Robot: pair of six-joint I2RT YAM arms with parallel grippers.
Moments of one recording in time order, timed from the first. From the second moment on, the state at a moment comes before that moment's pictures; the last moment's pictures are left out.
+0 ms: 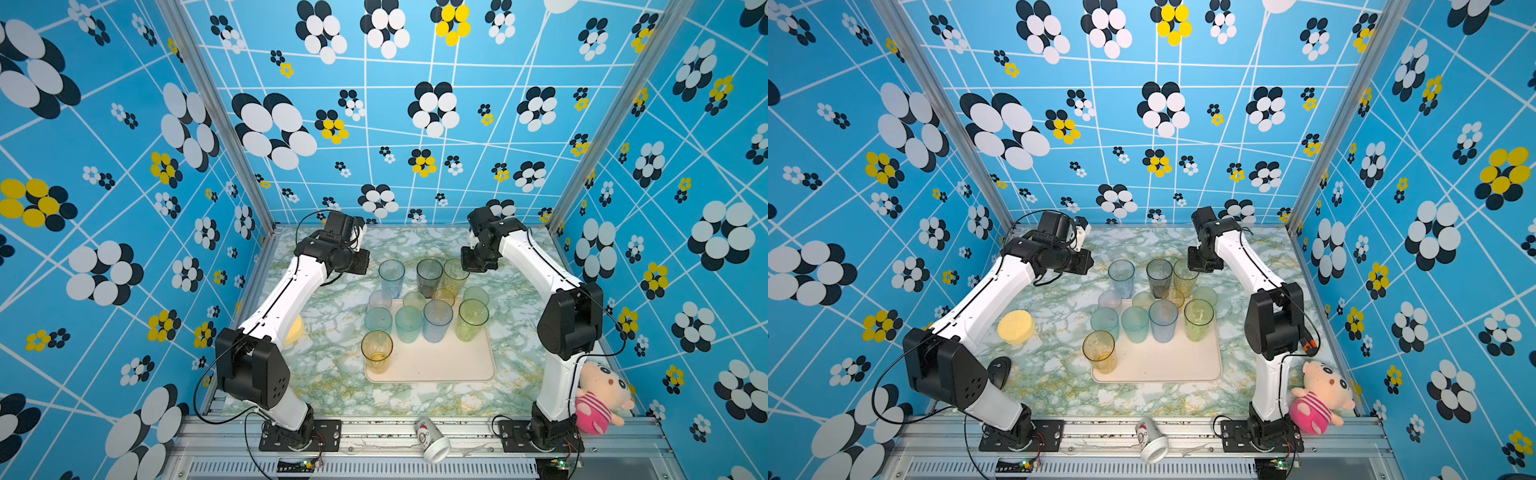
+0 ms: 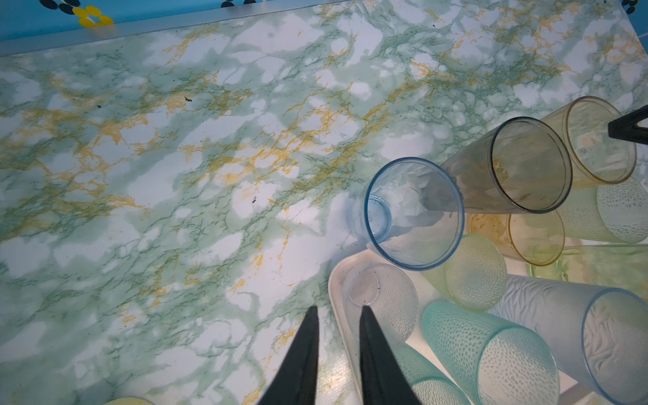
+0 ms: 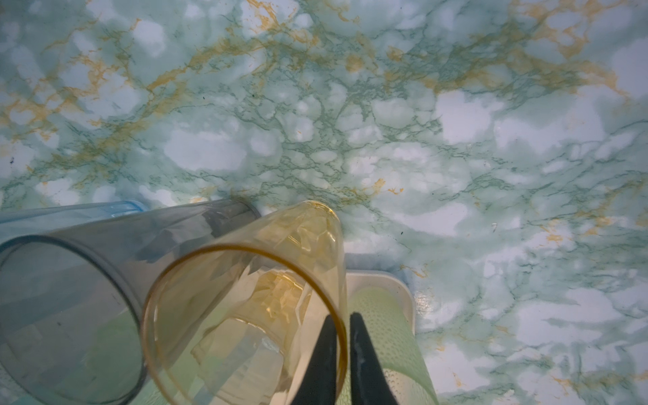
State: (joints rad) left arm -0.30 1.60 1.51 -0.82 0.14 -0.07; right arm 0.31 1.99 1.85 -1.12 0.01 0.30
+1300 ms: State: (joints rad) left arm -0.29 1.53 1.45 -0.84 0.14 -0.06; right arm 0.36 1.48 1.83 -1.15 0.13 0.25
